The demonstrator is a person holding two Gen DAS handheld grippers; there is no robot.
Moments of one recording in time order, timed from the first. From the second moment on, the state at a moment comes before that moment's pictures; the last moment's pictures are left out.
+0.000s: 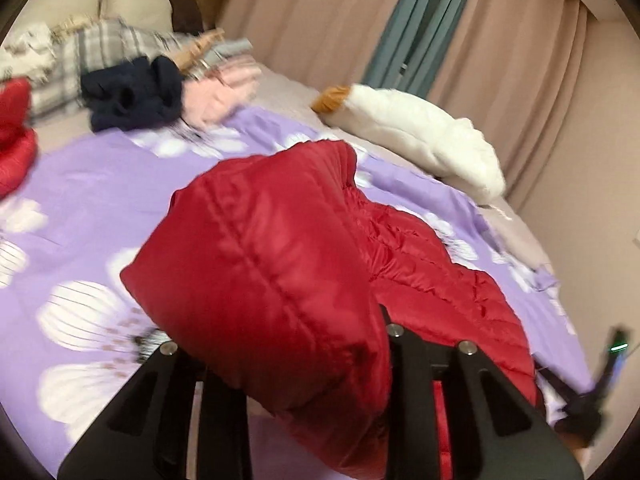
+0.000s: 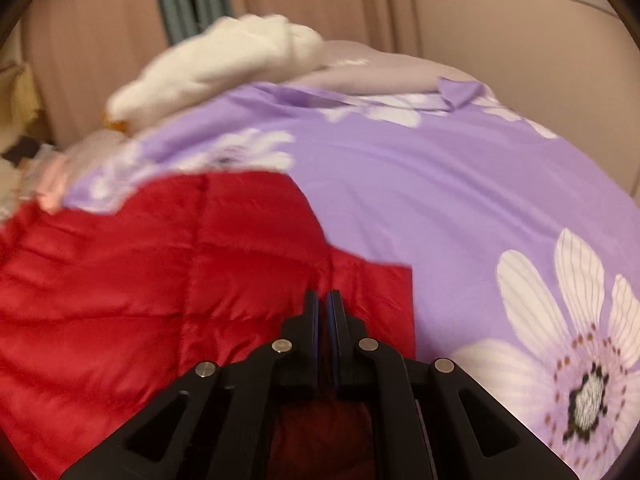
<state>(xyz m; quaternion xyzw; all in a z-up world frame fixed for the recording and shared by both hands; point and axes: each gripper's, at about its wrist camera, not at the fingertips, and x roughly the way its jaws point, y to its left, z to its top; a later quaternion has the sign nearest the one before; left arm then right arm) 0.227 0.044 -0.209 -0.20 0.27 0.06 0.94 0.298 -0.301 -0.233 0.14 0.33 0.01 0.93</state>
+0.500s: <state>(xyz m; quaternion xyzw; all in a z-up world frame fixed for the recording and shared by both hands) 0.209 0.017 -0.202 -0.15 0.27 0.03 0.95 0.280 -0.207 -0.294 0.25 0.40 0.28 0.84</state>
